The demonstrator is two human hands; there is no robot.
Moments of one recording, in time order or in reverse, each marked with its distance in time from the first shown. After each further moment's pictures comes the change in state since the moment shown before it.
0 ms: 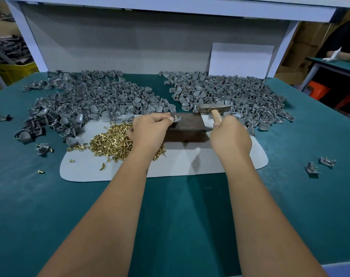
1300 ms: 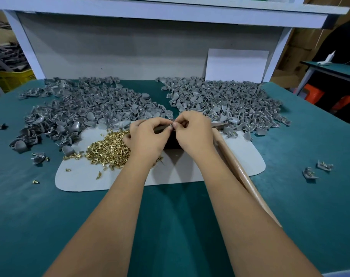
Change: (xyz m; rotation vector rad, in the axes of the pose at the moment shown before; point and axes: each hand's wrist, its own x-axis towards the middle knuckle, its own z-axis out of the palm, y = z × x) left_hand 0.001 -0.004 0.004 0.240 0.039 0.137; right_hand 0.004 -0.047 0.034 0.388 -0.061 -0.334
